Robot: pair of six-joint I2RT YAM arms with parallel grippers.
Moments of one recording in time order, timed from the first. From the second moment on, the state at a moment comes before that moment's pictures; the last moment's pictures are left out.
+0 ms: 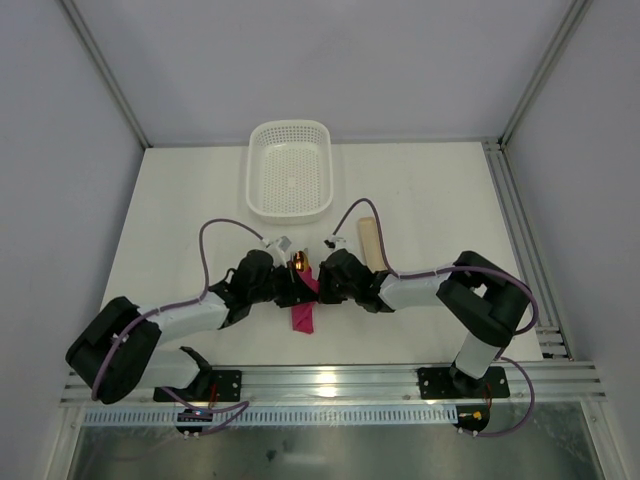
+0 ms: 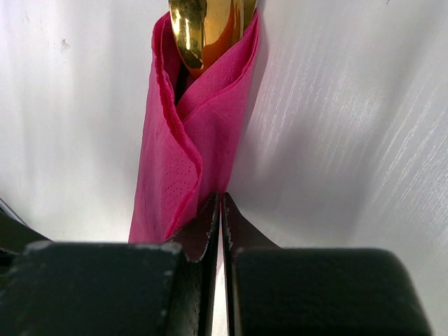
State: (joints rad) left arm -0.69 1.29 0.42 0.29 0.34 -0.87; right arm 0.93 1.71 0.74 0.26 0.01 0.82
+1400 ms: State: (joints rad) left arm -0.75 1.46 0.38 0.41 0.33 -0.83; right arm 0.77 1.56 0.70 0.13 -0.21 0.74
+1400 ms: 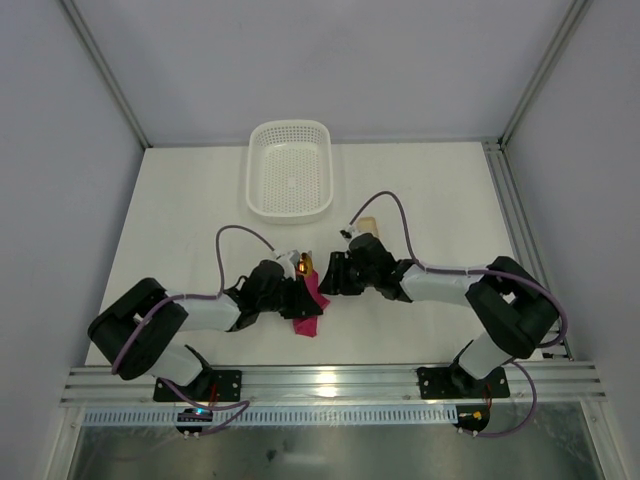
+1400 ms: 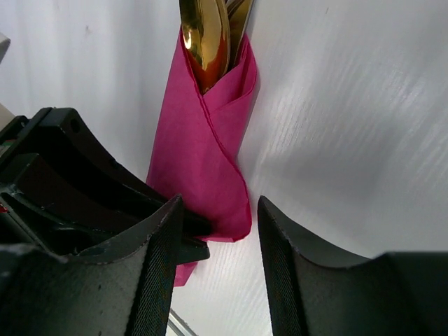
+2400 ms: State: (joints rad) left arm -0.76 1.35 0.46 0.25 0.31 -0.82; right arm 0.85 1.65 0.70 0.14 -0.16 0.68
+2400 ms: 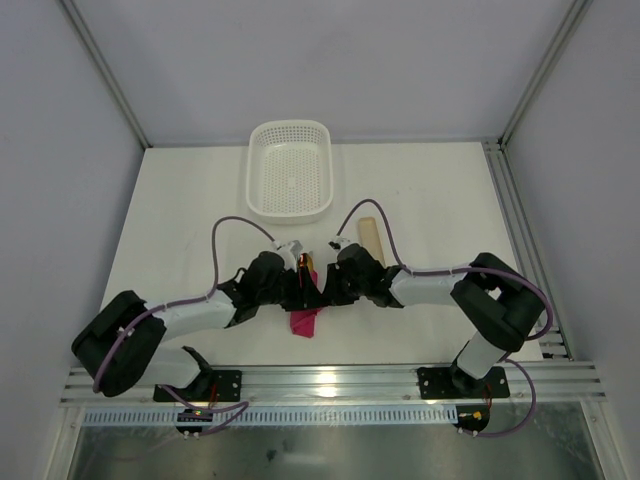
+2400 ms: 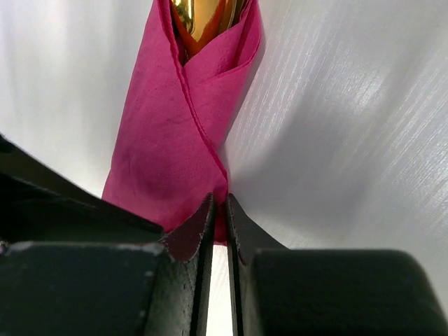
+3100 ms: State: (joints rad) left arm -0.76 1.21 0.52 -0.11 0.17 -0.82; right arm 0.86 1.63 0.69 0.15 -0.12 0.68
